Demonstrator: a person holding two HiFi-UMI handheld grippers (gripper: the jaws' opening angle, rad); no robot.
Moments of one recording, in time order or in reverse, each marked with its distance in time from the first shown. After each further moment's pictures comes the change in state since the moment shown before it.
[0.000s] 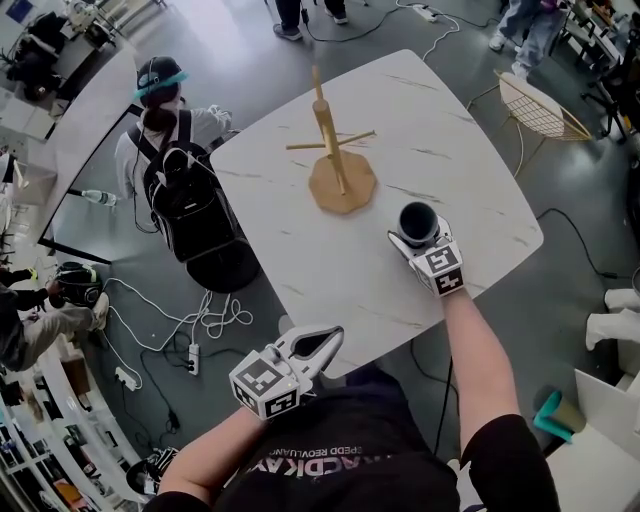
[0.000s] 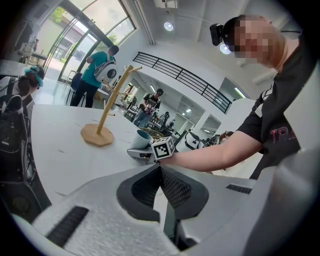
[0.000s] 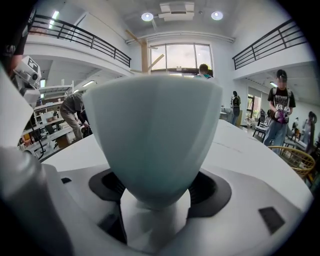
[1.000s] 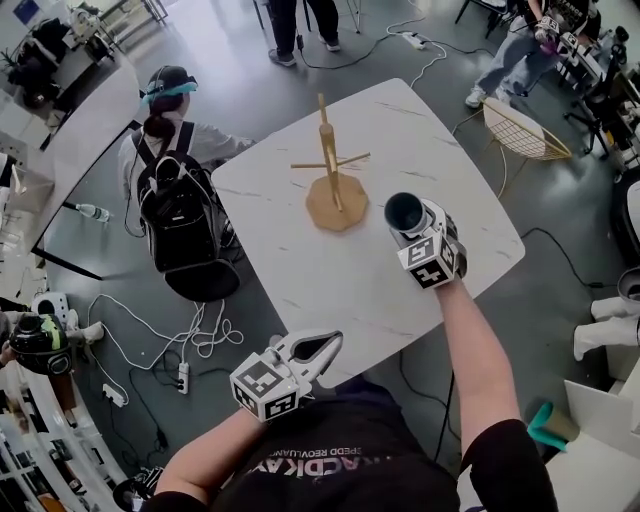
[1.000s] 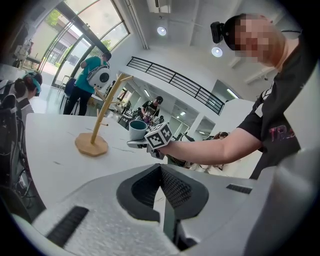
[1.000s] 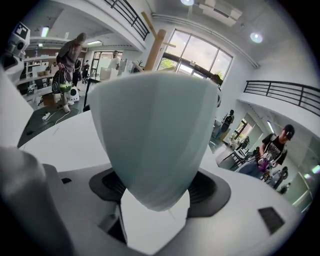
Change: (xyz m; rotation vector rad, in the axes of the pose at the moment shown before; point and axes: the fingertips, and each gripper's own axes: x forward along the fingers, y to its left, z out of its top) left arm -0.005 -0.014 0.015 0.054 -0.048 -0.050; right arm -0.026 -0.033 0.072 -0.337 0.199 -0.239
